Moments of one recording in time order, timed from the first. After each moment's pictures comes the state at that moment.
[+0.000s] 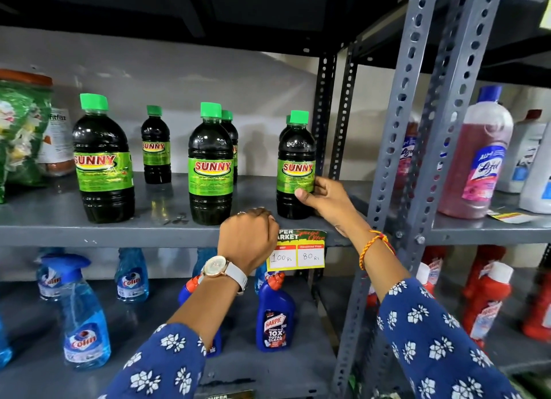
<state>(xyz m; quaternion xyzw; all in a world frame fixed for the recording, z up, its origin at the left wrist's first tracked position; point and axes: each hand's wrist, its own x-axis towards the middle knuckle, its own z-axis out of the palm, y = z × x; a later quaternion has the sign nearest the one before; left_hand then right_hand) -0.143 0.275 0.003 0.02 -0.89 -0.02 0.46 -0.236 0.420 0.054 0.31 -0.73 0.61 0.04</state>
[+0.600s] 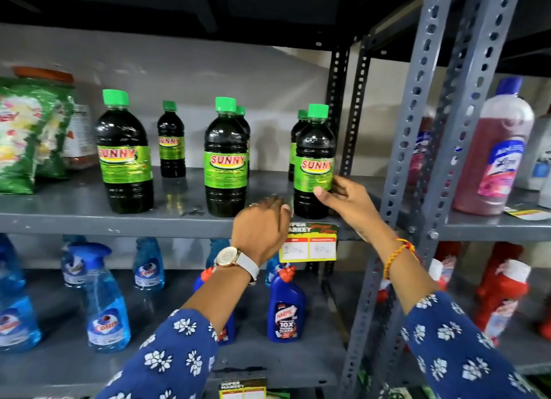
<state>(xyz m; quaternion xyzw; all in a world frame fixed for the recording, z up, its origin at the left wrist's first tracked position) -0.126 0.250 0.012 0.00 -0.88 -0.08 0.46 -0.204 0.412 0.058 0.36 -0.74 0.57 0.06</state>
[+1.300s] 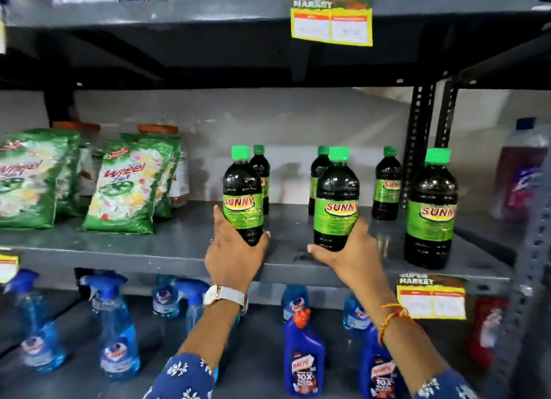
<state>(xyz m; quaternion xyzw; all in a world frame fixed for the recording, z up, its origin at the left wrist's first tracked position) -0.059 0.096 0.022 0.28 -0.79 -0.22 0.50 -0.140 0.268 0.036 0.23 -0.82 0.48 0.21</state>
